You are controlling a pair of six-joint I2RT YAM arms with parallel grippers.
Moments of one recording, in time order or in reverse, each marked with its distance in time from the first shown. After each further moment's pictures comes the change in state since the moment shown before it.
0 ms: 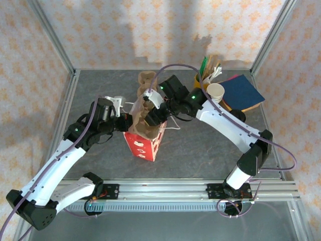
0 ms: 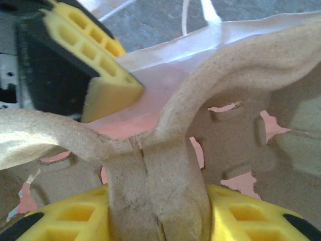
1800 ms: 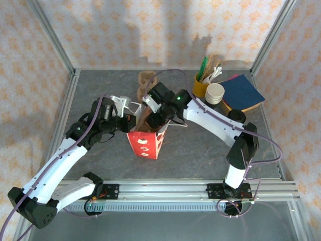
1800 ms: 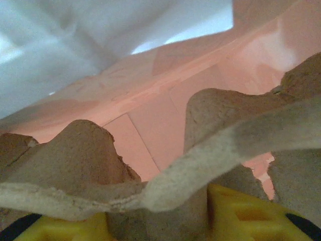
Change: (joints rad) left arm 0.000 0.017 -0.013 0.053 0.111 0.074; right arm 0.049 0.128 0.025 -0.118 0.333 0.101
